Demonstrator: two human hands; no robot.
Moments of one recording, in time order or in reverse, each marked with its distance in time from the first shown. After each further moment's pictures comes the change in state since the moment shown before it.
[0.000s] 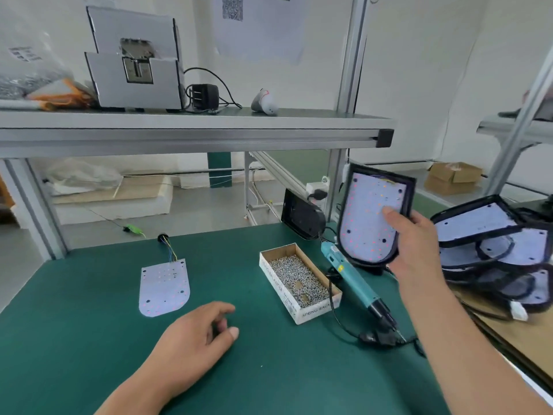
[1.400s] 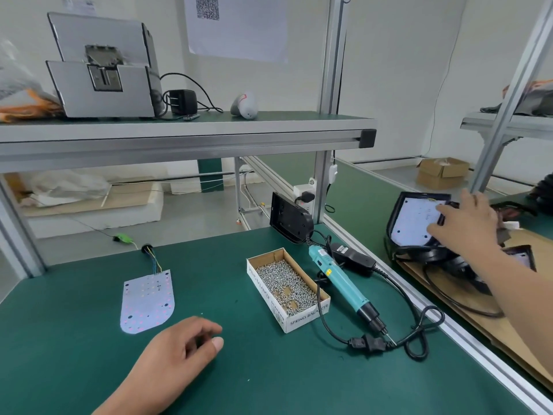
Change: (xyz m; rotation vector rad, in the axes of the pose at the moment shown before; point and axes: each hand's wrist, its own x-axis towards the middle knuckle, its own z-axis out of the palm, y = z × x) left_hand 0.003 -0.005 -0.003 -0.078 -0.016 -0.033; right_hand 0.143 -0.007 -0.157 -1.842 0.096 -0.281
